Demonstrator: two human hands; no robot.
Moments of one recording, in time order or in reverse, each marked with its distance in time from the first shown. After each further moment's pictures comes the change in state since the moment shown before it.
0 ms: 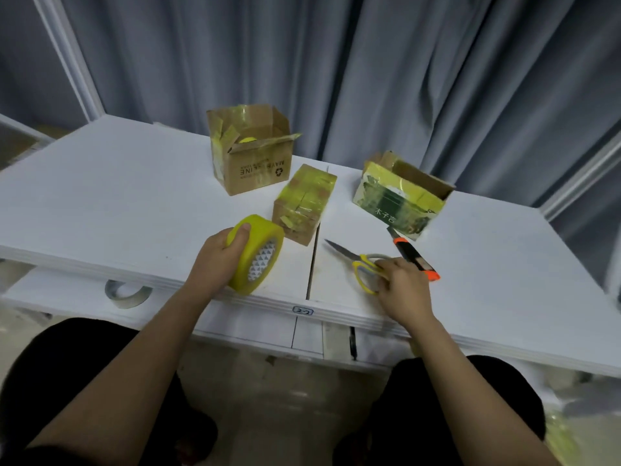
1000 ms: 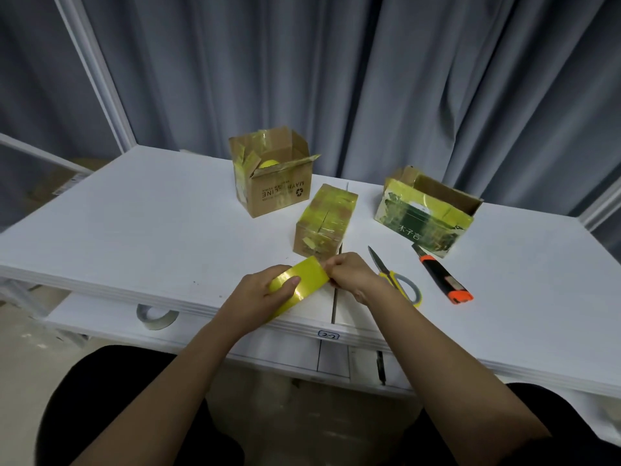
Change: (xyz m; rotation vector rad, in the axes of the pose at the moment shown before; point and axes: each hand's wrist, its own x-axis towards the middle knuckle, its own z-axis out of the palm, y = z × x) left_hand -0.016 0.005 0.002 0.203 -0.237 0.230; right_hand 0.076 -0.116 0.025 0.968 -0.485 0.351
